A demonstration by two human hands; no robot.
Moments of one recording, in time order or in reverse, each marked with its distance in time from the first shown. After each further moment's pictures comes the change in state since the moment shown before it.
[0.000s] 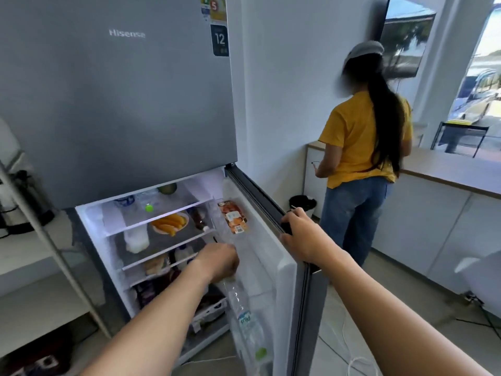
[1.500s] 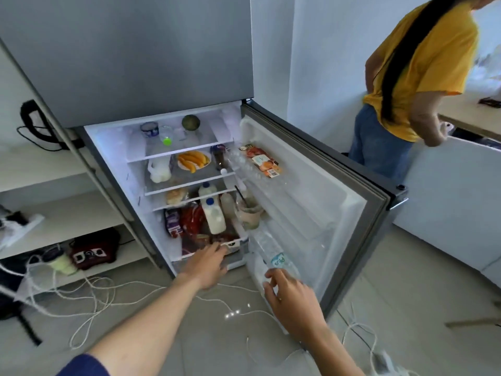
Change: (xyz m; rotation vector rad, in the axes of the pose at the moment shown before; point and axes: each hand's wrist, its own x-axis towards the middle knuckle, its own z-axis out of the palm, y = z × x) left_hand -0.005 0.091 0.150 -0.386 -0.072 -0.450; right_hand -0.102 0.123 0.136 0.083 -0.225 -0.205
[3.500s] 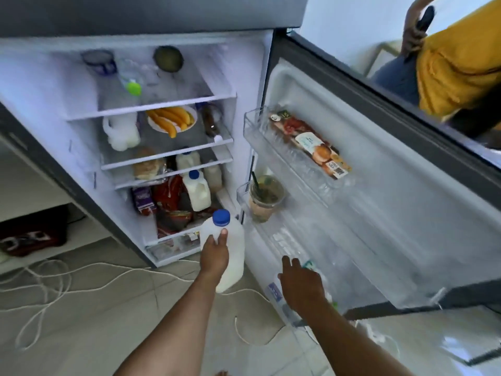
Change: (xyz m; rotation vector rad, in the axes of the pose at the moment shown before) left_hand 0.162 -0.080 0.103 -1.230 0.093 -0.658; right_hand 0.175 0.011 0.113 -0.519 -0.428 0.319
